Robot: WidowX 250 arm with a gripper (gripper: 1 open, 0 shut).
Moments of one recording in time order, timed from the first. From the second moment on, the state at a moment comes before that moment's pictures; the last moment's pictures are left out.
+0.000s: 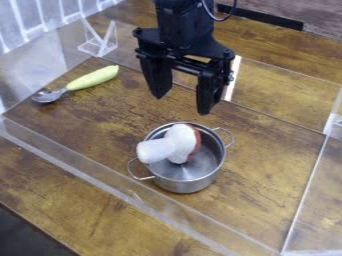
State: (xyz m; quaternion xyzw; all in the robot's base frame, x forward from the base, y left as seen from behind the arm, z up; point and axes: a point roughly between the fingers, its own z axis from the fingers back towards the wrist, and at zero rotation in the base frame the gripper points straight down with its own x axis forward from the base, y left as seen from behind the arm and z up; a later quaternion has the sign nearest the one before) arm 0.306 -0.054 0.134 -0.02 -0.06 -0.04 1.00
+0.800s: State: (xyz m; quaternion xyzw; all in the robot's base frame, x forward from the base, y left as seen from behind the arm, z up) arm 0.321 -0.016 0.124 -0.01 -0.07 -0.08 0.99
